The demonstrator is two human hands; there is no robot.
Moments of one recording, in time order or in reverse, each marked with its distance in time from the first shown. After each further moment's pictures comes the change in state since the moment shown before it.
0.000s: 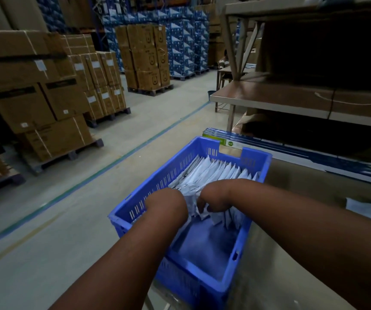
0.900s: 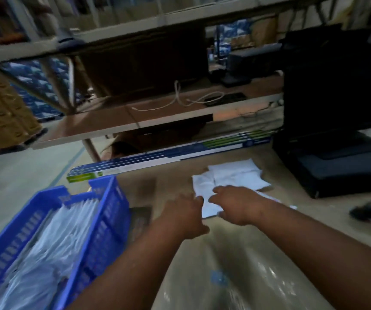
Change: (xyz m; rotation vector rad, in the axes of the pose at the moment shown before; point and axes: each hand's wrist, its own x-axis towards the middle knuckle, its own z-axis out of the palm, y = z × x) left_hand -0.119 0.396 -0.004 0.206 0.226 1.020; right_hand -0.386 0.120 0.274 0.373 0.382 0.819
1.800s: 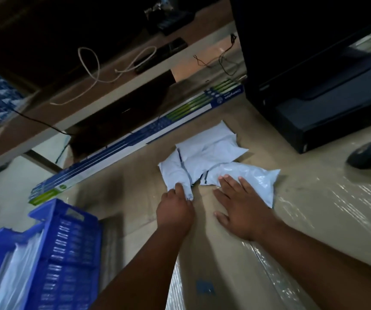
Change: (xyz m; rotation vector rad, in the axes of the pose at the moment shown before) left_hand 0.142 0.029 0.146 -0.139 0.239 -0.163; right_hand 0.002 0.079 0.193 0.186 0.353 0.257
